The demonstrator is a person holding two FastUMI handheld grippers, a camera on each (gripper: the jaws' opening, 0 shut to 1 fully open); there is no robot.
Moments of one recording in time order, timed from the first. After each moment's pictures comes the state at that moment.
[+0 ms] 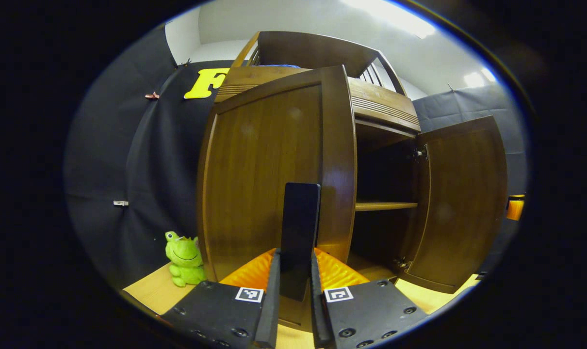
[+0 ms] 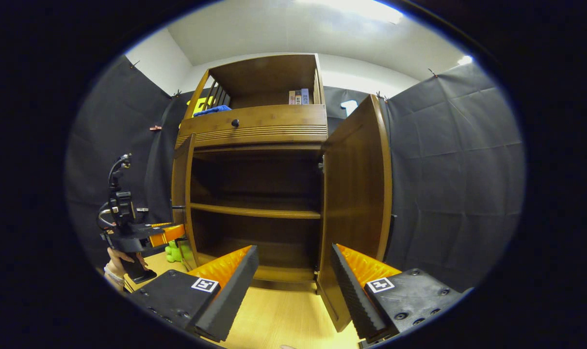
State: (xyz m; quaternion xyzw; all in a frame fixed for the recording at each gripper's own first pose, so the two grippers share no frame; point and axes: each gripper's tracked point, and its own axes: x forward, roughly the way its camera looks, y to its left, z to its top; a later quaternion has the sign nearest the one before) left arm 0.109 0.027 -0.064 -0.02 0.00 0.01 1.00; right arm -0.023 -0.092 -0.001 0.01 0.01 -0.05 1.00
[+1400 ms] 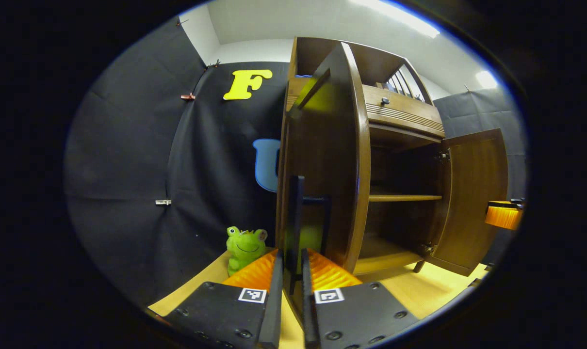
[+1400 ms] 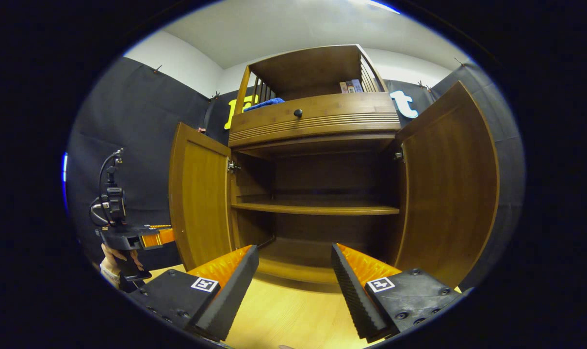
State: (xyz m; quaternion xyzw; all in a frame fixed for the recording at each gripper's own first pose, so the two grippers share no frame) left arm 0.016 0.159 -0.072 -0.02 0.02 0.09 1.00; right arm 0.014 0.036 -0.022 0.04 0.02 0.09 1.00
